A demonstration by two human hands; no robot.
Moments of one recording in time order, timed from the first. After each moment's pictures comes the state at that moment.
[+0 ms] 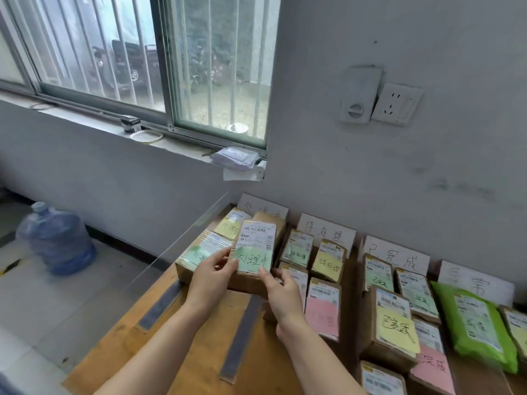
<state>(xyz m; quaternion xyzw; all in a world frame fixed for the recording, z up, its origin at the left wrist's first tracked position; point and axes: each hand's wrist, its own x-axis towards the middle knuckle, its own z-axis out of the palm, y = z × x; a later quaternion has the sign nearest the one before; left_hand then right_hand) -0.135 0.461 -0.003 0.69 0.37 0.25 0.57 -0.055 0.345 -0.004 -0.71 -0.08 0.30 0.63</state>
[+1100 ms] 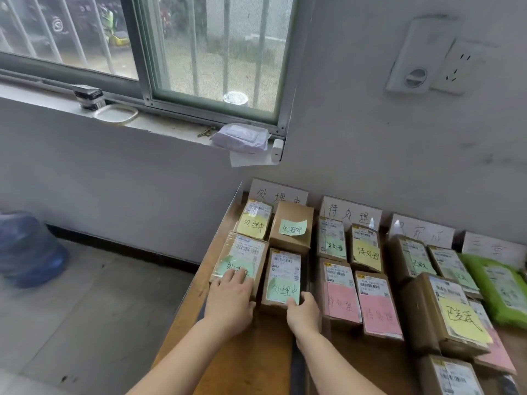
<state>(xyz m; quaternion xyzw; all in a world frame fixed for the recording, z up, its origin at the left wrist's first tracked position) -0.139 0.587 -0.076 0.97 0.19 -0.07 0.13 -0.062 0.450 -0.112 -0.89 0.07 0.21 0.40</state>
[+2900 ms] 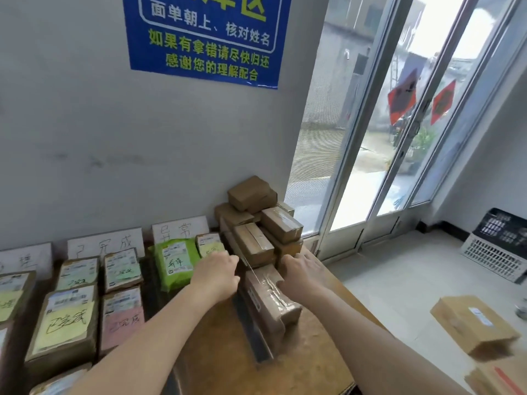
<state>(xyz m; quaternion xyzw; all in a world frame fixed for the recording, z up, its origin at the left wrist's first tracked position) 0.096 -0.060 0.032 0.98 -0.16 0.02 0.07 0.063 -0.245 0.047 -1.00 0.03 0.00 0.06</state>
